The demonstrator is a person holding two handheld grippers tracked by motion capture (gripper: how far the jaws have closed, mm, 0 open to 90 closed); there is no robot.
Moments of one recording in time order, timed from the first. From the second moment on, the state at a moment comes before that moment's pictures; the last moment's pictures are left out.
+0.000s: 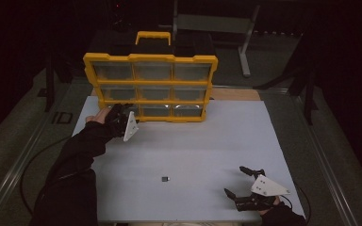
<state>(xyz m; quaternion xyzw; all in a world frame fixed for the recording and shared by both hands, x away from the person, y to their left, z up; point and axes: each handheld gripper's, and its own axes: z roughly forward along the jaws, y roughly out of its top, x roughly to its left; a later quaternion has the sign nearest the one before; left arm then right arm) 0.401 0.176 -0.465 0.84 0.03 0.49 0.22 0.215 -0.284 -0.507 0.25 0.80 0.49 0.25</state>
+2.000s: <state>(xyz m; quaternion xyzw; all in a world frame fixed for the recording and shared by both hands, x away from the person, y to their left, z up) 0.418 0.155 -0.500 0.80 -0.03 0.60 0.04 0.215 -0.283 -0.507 0.25 0.80 0.49 0.24</state>
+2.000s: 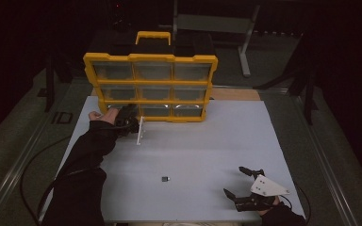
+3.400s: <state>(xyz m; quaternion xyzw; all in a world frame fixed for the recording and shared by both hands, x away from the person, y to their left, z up) 0.402 0.144 -0.504 0.77 -0.02 0.64 -0.01 0.216 -0.284 -0.506 0.25 0.80 0.49 0.24</state>
